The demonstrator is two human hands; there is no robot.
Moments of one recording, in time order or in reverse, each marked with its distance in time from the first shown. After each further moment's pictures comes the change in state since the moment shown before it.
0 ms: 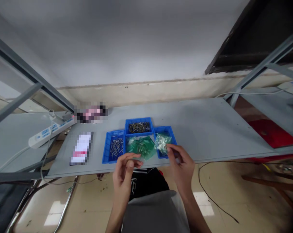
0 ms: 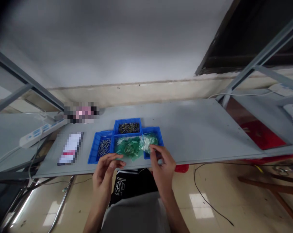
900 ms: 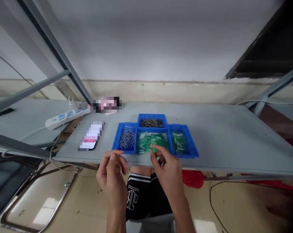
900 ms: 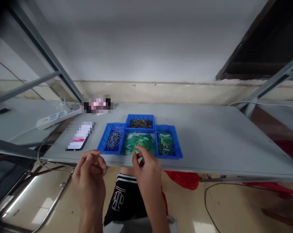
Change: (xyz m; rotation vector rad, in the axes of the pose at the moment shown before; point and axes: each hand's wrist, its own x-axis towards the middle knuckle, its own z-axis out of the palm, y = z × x) left_hand -0.008 0.007 -0.026 -0.141 0.500 0.216; right_hand -0.046 -0.005 0.065 -0.205 -0.306 -0.188
